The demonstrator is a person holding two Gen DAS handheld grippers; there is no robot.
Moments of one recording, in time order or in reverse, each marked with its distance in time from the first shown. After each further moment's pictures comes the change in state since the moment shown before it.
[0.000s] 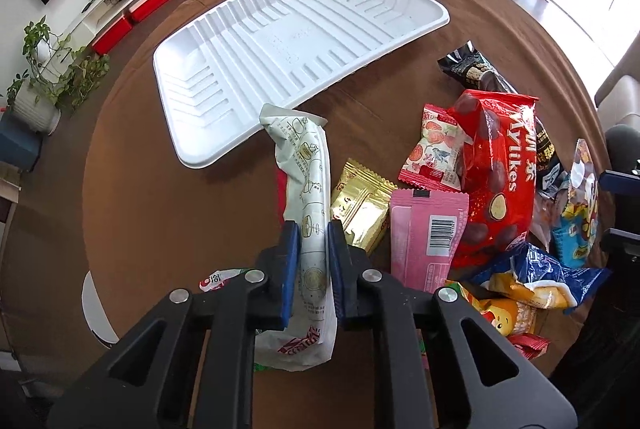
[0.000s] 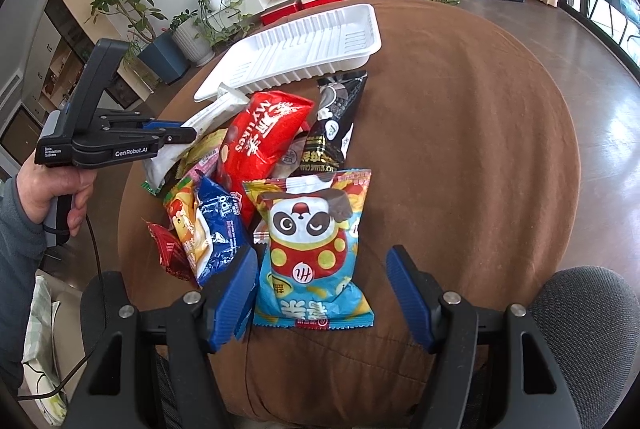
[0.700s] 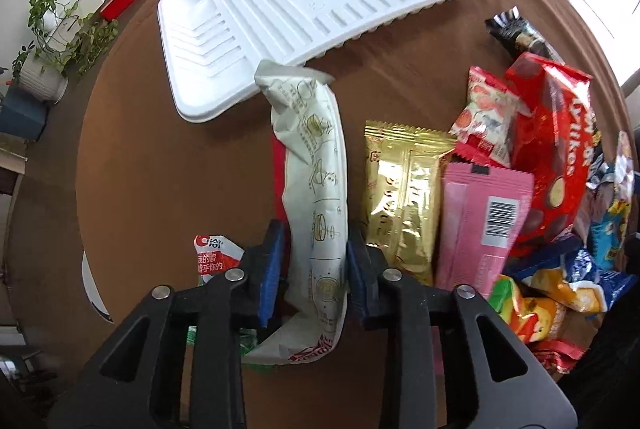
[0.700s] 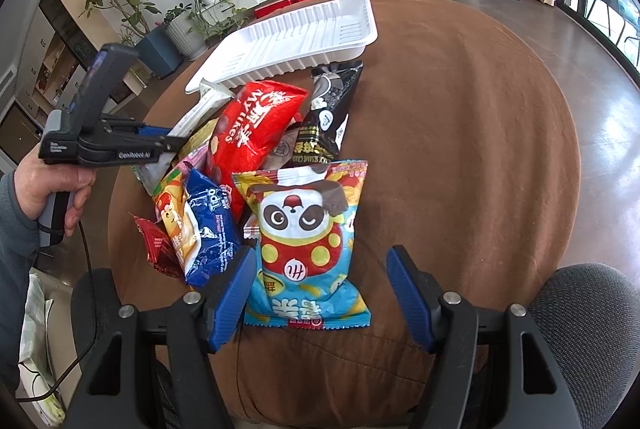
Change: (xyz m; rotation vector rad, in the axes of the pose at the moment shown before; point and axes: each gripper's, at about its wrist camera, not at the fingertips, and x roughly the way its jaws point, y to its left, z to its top) left arm 0.029 0.010 -0.006 -0.057 0.129 0.044; right arm 0.009 0.001 0.000 -0.001 0.017 -0.024
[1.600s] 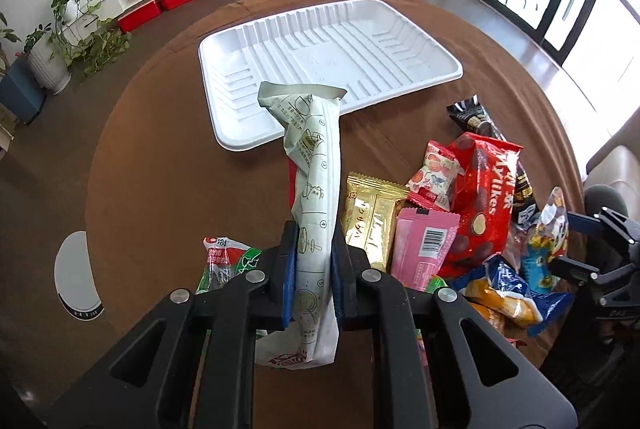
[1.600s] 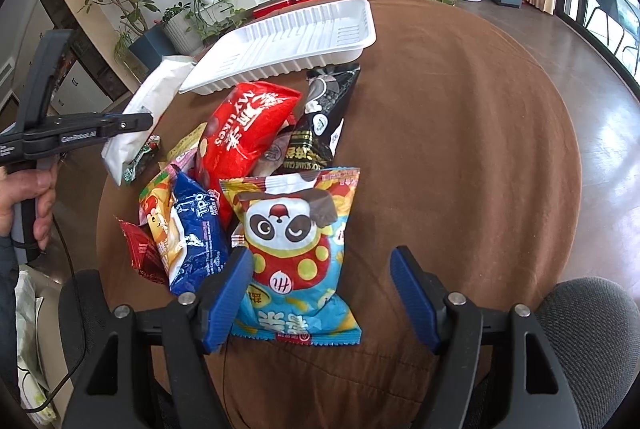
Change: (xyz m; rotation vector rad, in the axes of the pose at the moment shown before) left arm -0.077 0.014 -0.033 -0.156 -0.242 -0.114; right arm 0.007 -0.004 0.003 -0.028 -0.016 -0.024
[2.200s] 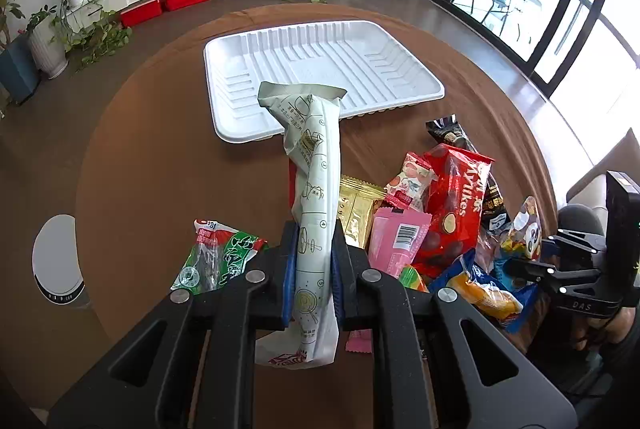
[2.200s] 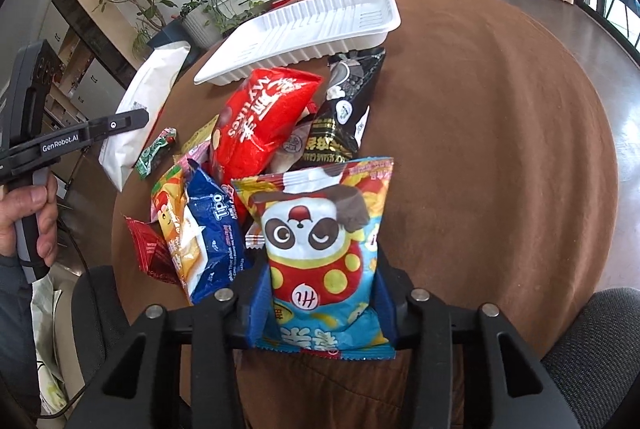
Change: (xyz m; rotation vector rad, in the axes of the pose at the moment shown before) left arm -0.021 0.000 -0.022 -0.082 -0.068 -0.063; right arm 0.018 0.000 0.006 -0.003 0.025 0.099
